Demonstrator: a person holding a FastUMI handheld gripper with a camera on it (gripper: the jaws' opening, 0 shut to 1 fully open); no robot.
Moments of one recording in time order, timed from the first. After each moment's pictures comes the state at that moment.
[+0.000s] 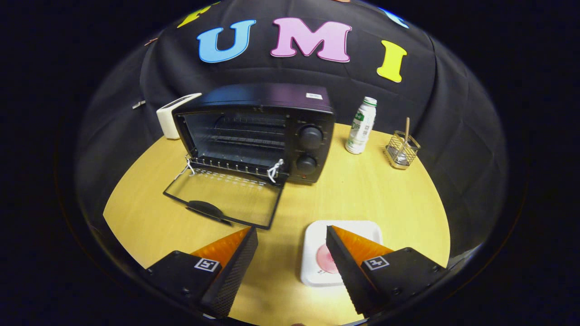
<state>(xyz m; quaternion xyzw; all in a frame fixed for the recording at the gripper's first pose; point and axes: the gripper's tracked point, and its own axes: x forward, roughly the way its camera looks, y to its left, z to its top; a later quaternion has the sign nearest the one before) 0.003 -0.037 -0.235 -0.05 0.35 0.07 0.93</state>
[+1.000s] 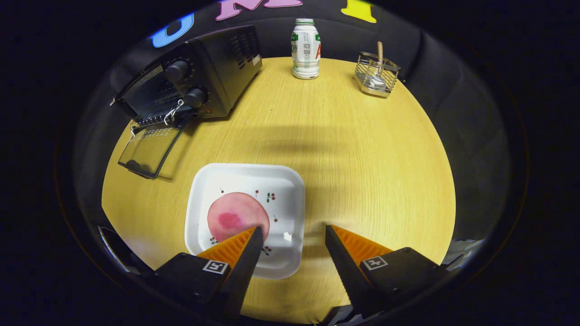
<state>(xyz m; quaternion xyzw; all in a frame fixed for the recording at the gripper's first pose) -0.005 -0.186 -0.342 -0.02 0.53 0.07 0.85</state>
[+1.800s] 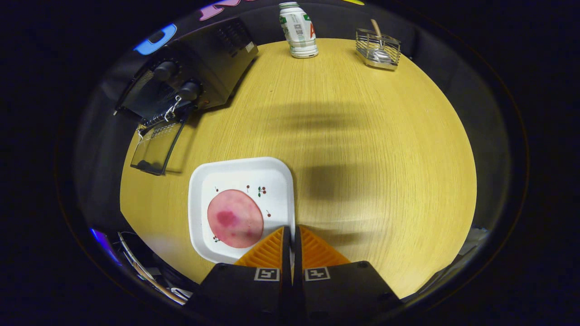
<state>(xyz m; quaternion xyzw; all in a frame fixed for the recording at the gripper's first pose) -0.022 -0.179 -0.349 0.06 0.58 0.10 0.81</state>
